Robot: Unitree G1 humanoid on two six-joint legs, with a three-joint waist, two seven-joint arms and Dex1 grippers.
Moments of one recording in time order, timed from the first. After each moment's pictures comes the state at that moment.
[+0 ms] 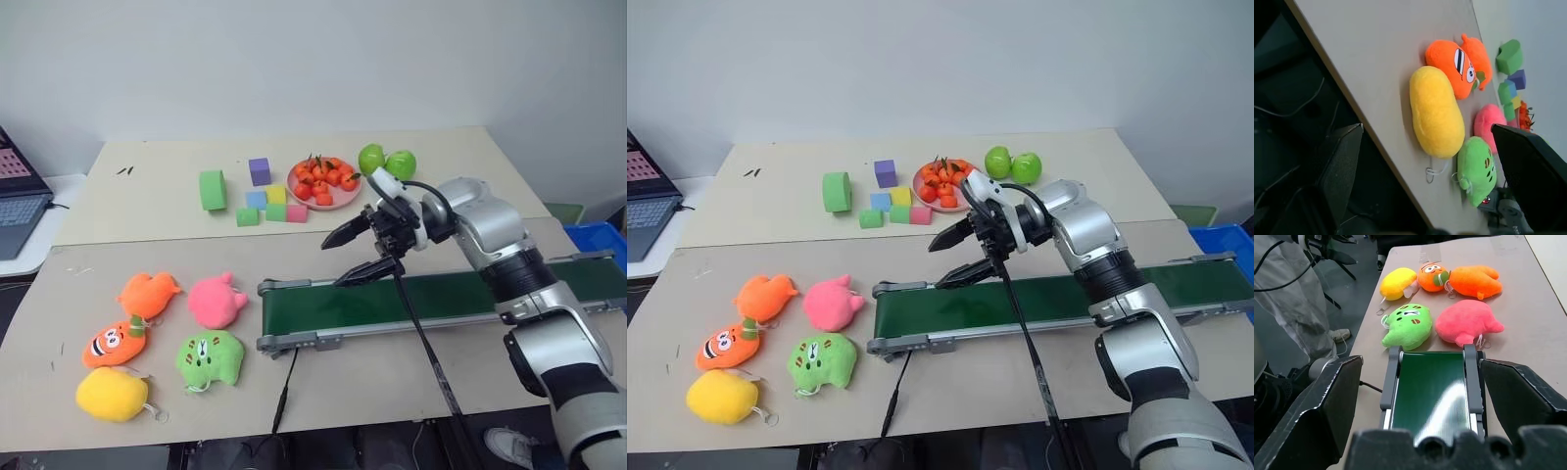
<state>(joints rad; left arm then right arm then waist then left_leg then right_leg) 0.81 0.33 1.21 0.00 -1.48 1.12 -0.52 -1.01 -0.58 0.39 0.36 0.45 0.41 1.56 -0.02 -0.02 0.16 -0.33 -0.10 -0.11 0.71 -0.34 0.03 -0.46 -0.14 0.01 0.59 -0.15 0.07</state>
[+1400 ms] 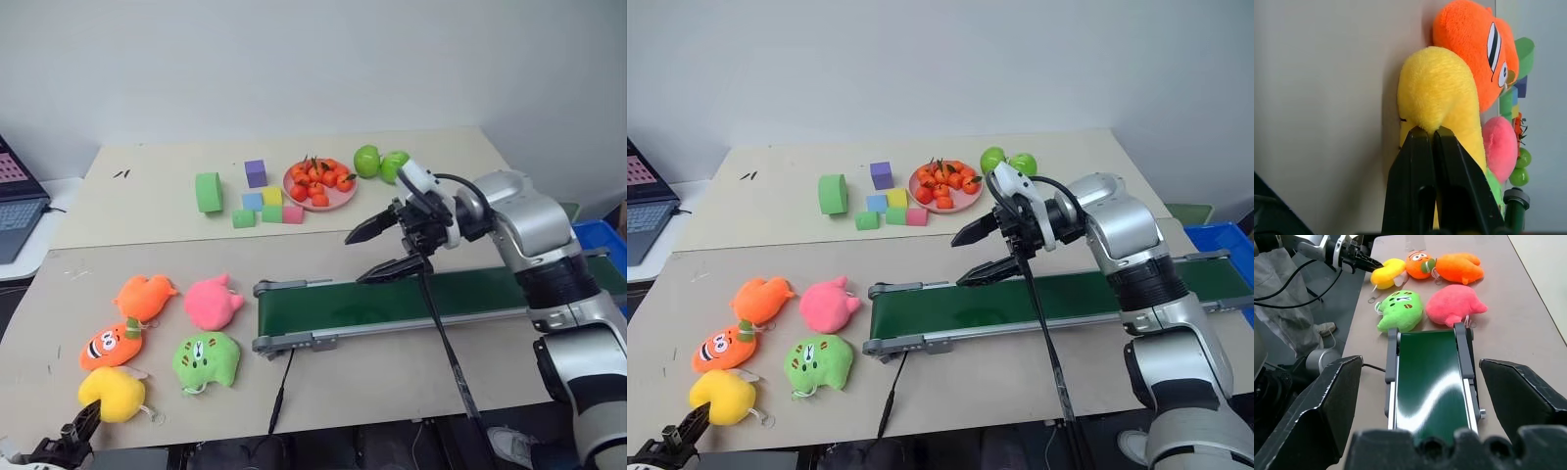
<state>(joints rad) 0.51 0.32 0.94 0.08 -1.63 0.96 -0.21 -0.95 -0.70 0.30 0.20 0.43 0.53 1.56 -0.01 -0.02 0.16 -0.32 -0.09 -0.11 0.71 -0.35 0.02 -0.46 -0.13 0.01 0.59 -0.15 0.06</state>
